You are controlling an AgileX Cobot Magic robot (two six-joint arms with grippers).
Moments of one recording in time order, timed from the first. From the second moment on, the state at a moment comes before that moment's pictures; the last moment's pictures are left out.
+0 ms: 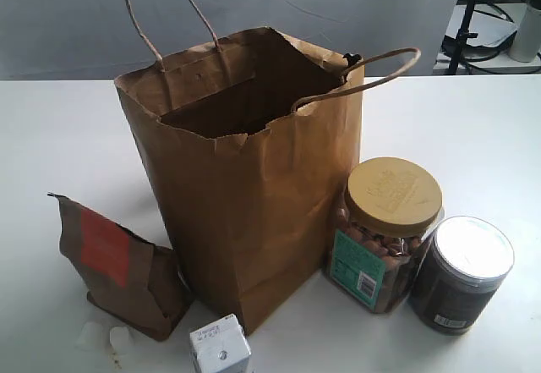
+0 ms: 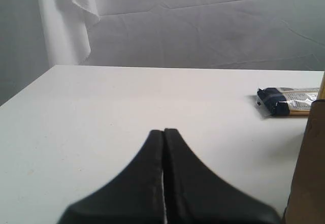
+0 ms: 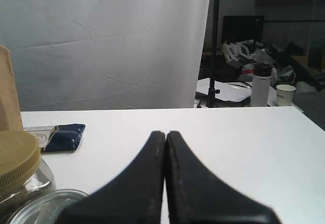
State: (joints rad) left arm 0.09 0.00 0.00 0.06 0.26 -0.04; right arm 0.25 0.01 0.00 0.00 0.11 0.01
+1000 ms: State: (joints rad) left arm 0.09 0.00 0.00 0.06 0.26 -0.04; right arm 0.49 0.37 -0.53 0.41 0.31 -0.19
